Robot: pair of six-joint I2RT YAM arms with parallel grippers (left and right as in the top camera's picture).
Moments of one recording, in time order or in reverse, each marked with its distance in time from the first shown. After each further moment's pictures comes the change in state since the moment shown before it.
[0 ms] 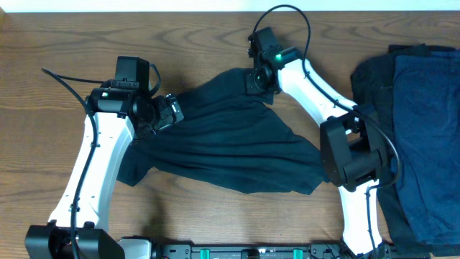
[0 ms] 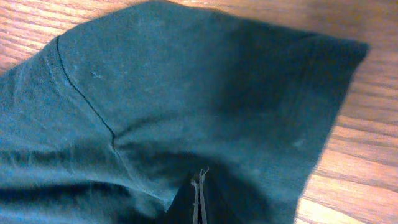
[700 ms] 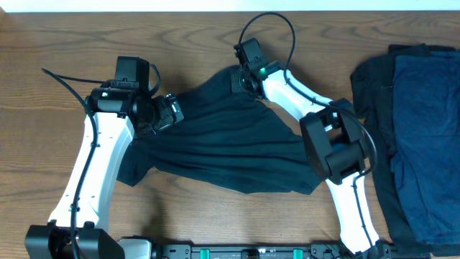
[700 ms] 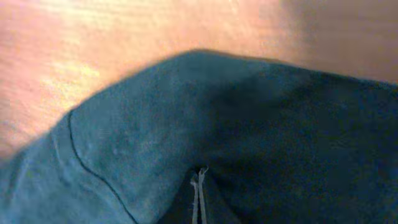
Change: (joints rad) left arm 0.000 0.000 0.000 0.000 0.000 0.000; right arm 0.048 0.141 -0.011 0.372 0.017 0.064
